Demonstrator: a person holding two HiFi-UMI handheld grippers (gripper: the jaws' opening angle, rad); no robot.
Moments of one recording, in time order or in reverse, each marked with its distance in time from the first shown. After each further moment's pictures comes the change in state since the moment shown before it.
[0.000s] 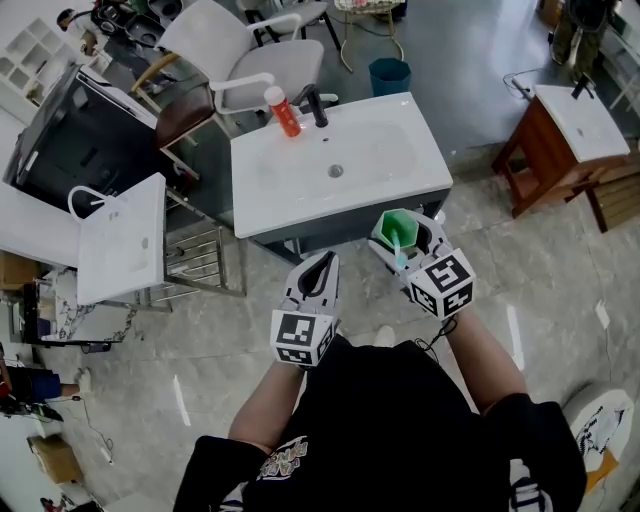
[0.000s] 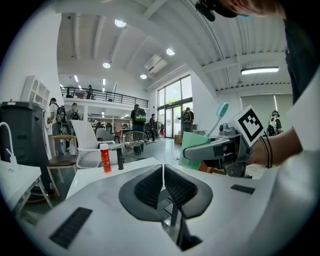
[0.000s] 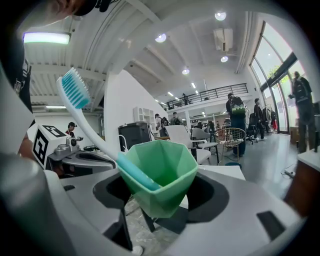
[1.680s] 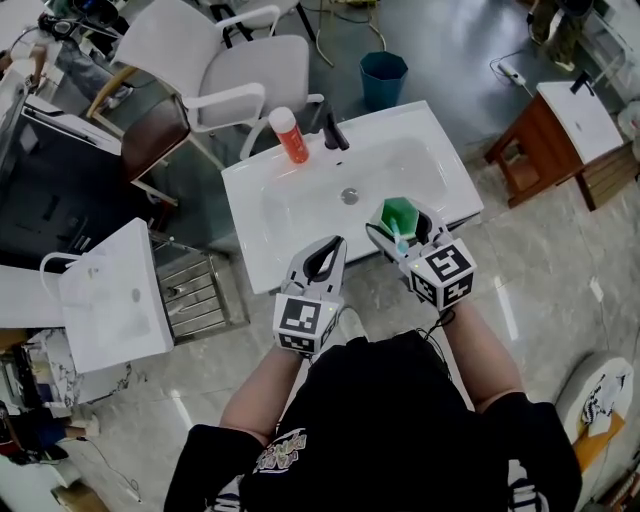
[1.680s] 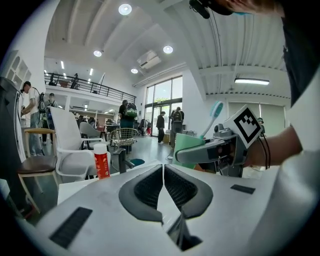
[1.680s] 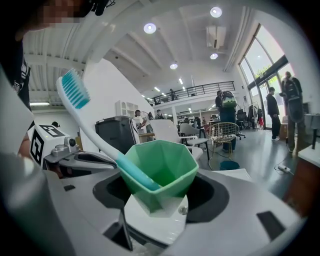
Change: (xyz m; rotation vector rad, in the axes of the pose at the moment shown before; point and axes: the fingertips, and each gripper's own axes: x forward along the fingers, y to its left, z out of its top) left arm 0.123 0.174 0.010 -0.007 0.019 -0.218; right arm 0.195 -0.063 0.032 0.066 0.055 -0.163
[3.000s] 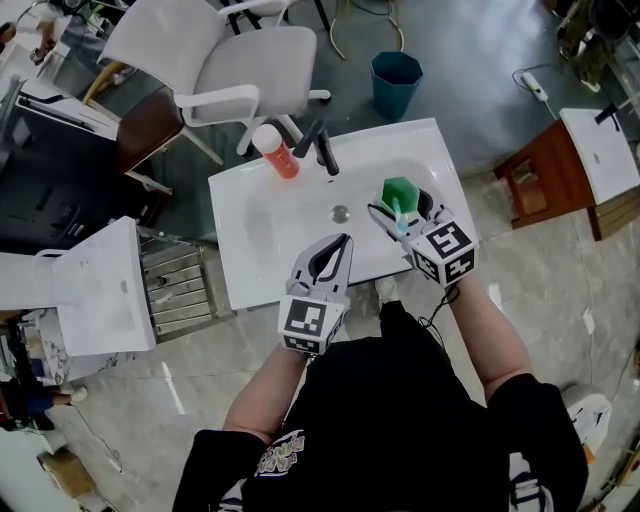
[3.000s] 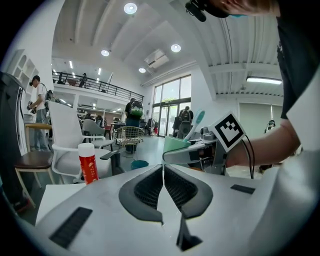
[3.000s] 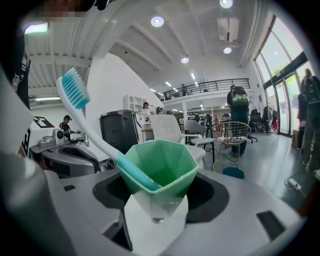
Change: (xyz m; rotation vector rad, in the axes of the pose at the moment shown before) left arm 0.112 0.005 0.021 -0.045 0.004 0.082; right arm 0.066 -0.129 0.019 -0.095 0.056 0.123
